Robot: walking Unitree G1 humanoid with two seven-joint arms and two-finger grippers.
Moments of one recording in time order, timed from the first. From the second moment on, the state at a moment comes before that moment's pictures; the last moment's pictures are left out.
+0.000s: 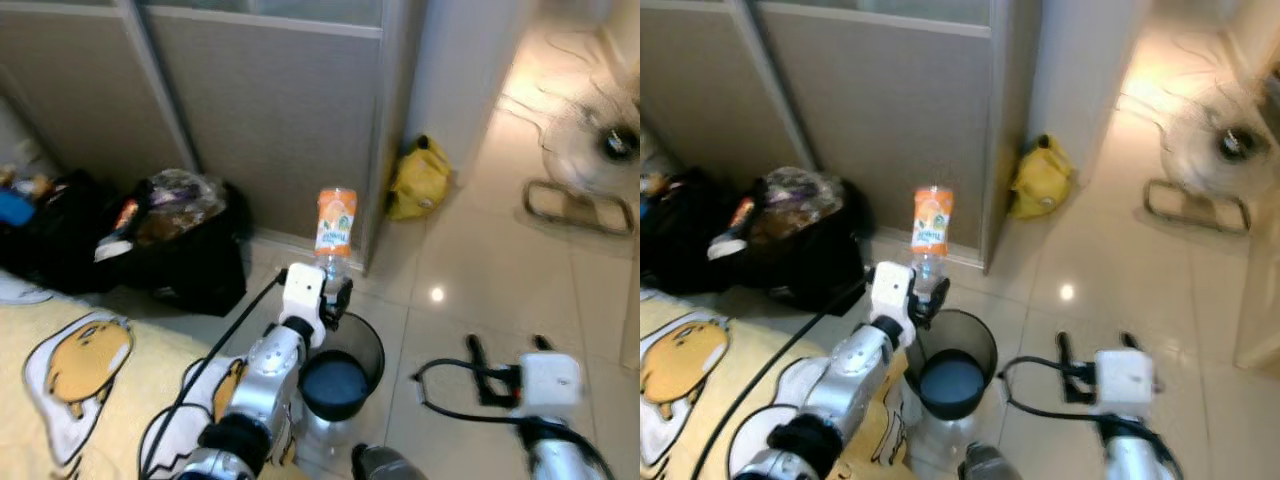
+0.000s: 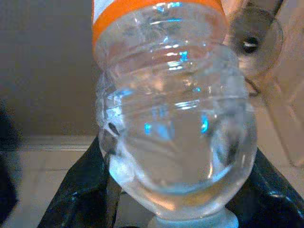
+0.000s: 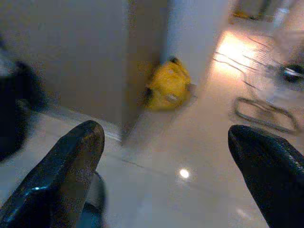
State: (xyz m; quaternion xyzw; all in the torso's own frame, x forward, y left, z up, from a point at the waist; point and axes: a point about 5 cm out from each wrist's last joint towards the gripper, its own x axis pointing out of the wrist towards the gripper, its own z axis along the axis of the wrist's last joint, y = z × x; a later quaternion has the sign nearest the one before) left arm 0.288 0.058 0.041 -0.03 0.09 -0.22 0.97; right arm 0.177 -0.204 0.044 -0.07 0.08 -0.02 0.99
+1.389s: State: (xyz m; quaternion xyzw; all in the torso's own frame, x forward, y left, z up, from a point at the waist) left arm 0.284 0.049 -0.005 0.13 0.26 -0.18 0.94; right arm 0.116 -0.171 0.042 -0.08 0.14 0.10 0.98
